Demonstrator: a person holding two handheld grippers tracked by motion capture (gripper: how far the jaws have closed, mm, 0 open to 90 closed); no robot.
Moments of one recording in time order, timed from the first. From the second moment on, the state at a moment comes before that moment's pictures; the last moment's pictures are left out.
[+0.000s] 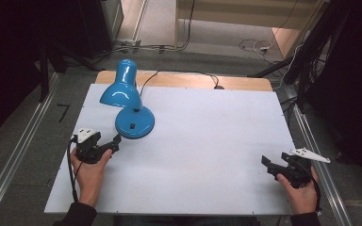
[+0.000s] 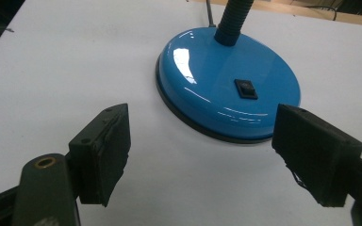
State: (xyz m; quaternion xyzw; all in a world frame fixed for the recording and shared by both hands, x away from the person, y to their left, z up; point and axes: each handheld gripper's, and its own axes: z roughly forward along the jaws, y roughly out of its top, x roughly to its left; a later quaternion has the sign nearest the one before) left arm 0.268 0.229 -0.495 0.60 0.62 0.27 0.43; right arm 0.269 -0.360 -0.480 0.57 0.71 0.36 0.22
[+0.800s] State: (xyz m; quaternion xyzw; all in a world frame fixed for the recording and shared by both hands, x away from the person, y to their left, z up) left arm 0.279 0.223 -0.496 0.60 0.62 0.27 0.43; right arm 0.269 -0.361 -0.480 0.57 0.71 0.37 0.21
